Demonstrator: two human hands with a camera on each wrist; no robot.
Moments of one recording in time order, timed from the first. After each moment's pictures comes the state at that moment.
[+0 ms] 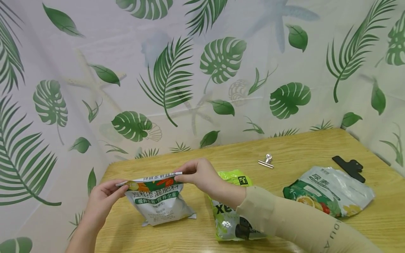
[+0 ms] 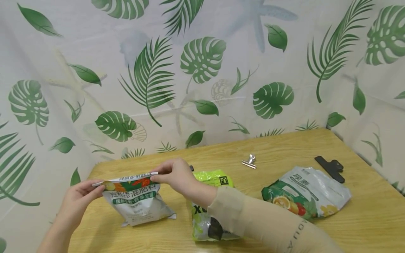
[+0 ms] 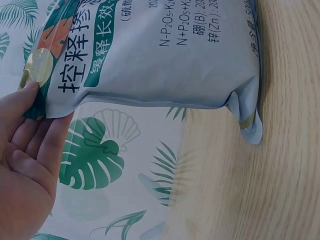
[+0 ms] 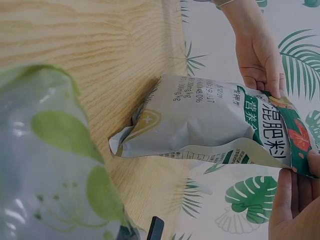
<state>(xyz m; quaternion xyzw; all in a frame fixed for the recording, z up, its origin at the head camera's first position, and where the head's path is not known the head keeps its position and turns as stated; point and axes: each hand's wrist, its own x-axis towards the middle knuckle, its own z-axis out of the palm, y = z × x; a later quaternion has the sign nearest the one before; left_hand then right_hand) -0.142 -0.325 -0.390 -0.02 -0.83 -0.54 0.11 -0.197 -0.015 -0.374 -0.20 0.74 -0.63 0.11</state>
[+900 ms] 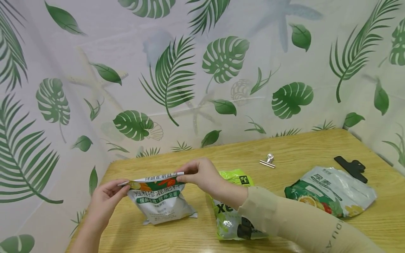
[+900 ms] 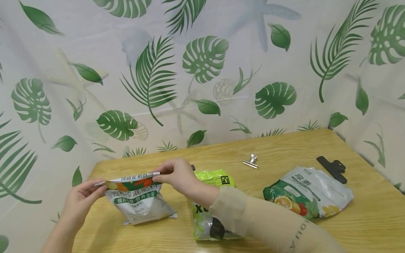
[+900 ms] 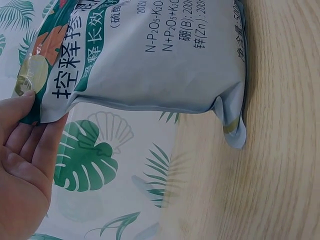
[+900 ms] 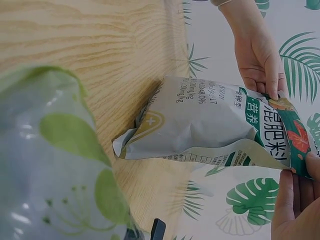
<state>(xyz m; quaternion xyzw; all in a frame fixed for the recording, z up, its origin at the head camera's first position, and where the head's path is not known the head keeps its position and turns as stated) -0.140 -0.322 -0.395 -0.02 -0.80 -0.58 0.13 -0.198 -0.017 -0.374 -0.20 0.75 -0.63 0.10</state>
